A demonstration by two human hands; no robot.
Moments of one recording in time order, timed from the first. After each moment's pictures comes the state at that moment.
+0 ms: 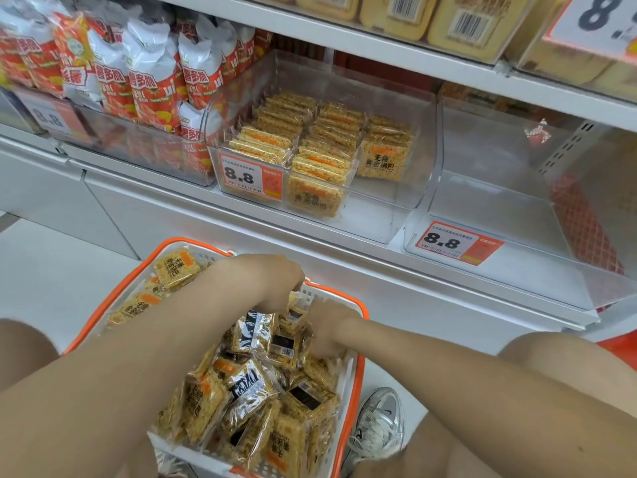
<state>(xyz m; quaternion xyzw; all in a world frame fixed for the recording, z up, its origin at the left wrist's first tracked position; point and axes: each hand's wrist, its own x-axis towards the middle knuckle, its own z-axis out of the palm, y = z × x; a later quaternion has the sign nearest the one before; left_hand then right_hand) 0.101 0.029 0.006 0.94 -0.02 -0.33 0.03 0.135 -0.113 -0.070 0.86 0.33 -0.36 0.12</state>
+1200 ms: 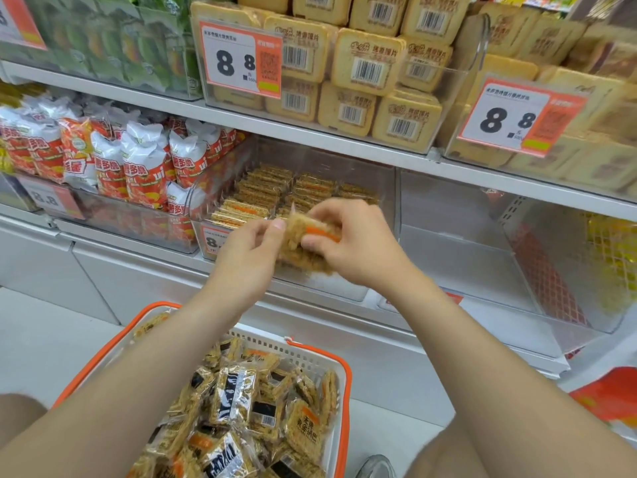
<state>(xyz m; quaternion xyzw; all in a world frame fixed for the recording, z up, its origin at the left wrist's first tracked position) 0.117 0.026 0.072 0.77 0.16 0.18 0.59 0.213 -0.128 0.109 0.89 0.35 0.06 -0.29</state>
